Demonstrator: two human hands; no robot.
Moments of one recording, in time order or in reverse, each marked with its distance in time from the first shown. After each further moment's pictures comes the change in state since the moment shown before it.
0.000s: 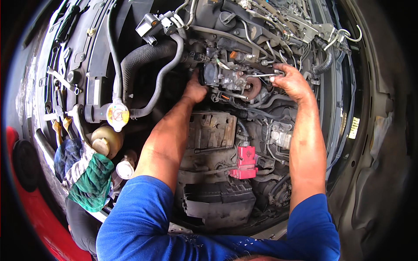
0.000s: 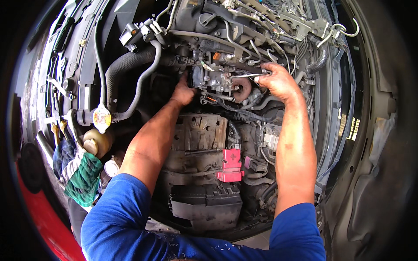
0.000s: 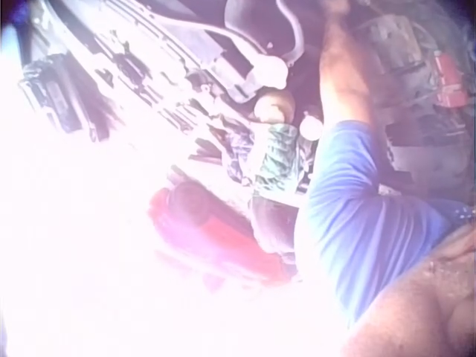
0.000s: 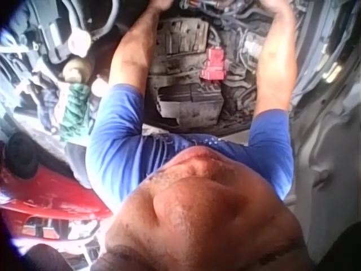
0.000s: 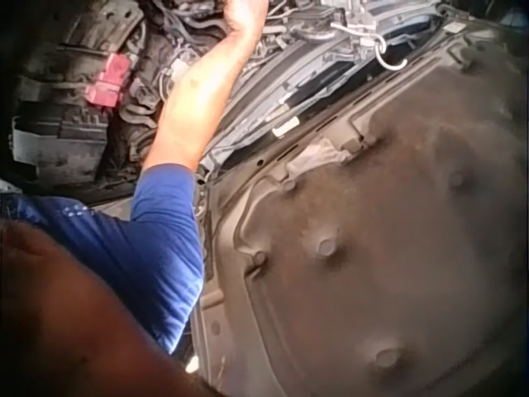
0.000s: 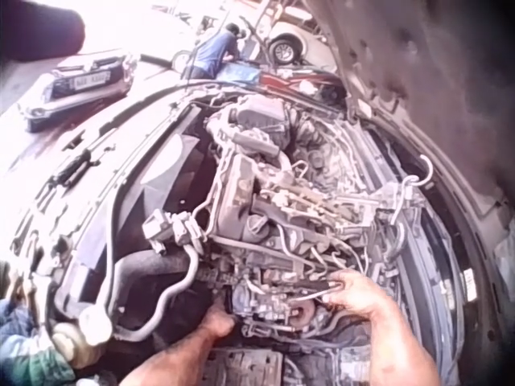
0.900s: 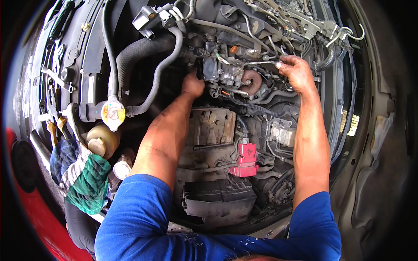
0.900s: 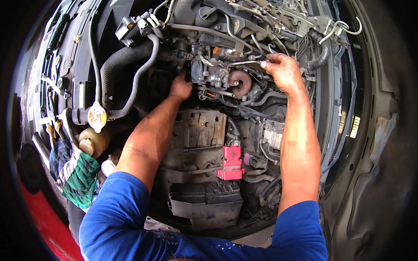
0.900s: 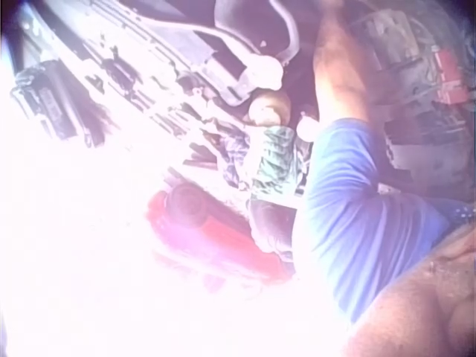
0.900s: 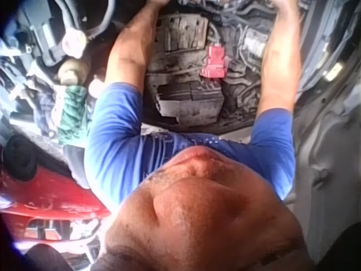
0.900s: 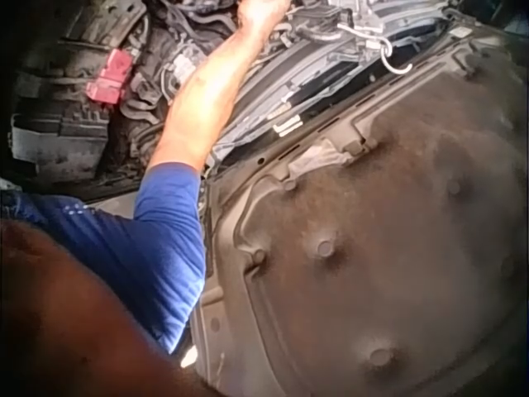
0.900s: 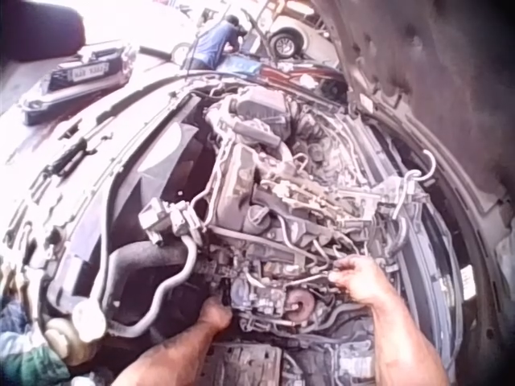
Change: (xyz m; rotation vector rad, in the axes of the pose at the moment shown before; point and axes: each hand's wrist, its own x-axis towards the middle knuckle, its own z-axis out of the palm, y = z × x) left_hand 0.011 -0.026 0.010 0.261 0.185 0.102; right_hand 0.008 -0.009 -0.002 -0.087 0.230 -0.081
